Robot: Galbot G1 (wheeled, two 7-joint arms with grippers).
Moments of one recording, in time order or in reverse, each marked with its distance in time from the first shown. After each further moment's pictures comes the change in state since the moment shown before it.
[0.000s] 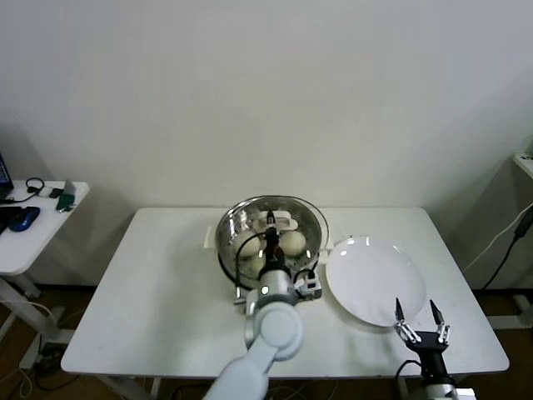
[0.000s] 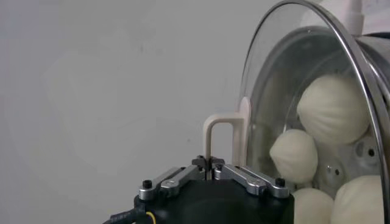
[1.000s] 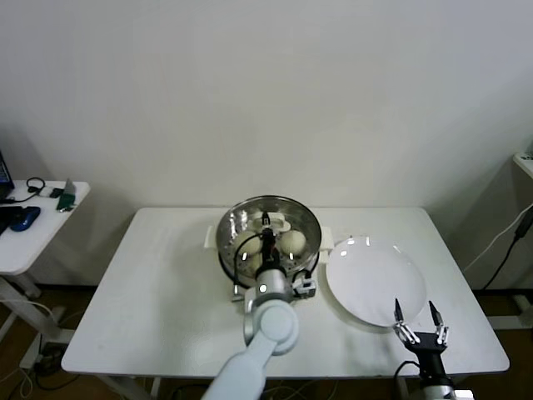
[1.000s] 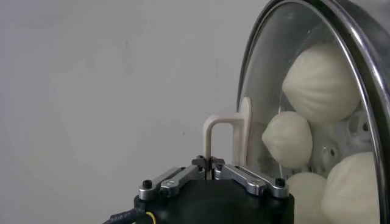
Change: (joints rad) left arm -0.008 -0.009 -0.035 0.081 0.045 -0.030 -0.036; right arm -0.002 0.013 -0.003 0.000 0.006 0.010 -0.002
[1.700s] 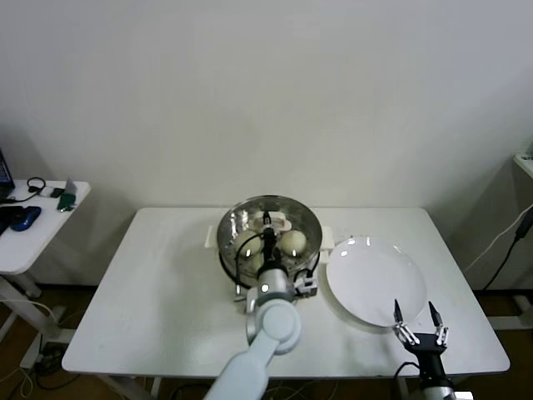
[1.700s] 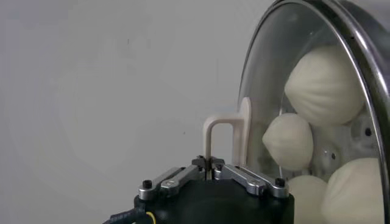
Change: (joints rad) left arm 0.000 -0.012 -0.003 0.016 -0.011 -0.002 -0.022; right arm -0.006 0.004 0.004 0.004 -0.007 0.003 -0.007
